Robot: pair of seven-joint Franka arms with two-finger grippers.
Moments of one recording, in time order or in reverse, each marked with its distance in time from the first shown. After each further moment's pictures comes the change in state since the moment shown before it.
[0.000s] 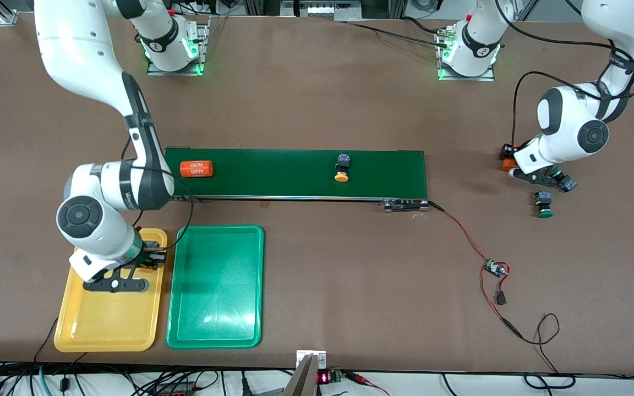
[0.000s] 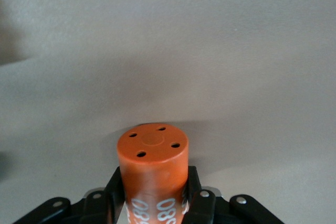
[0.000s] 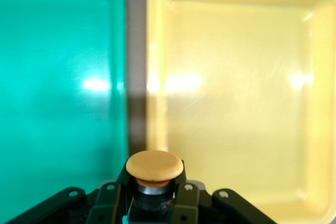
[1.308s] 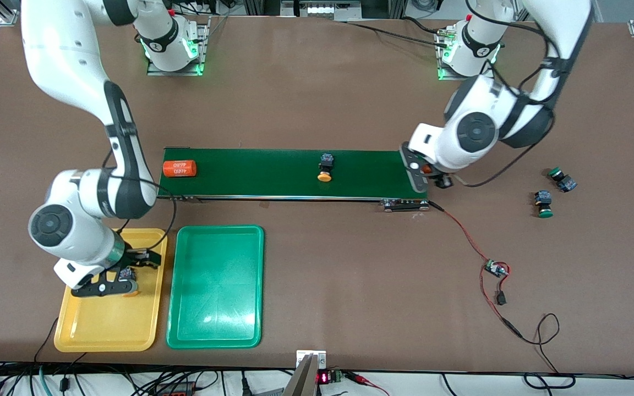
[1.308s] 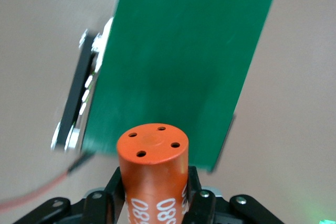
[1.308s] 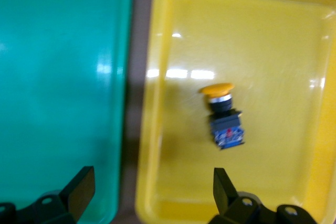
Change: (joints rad) left arm -0.195 0.047 -0.460 0.436 0.000 -0.338 0.402; right arm -0.049 -0.057 0.037 0.016 0.124 -0.136 -0.176
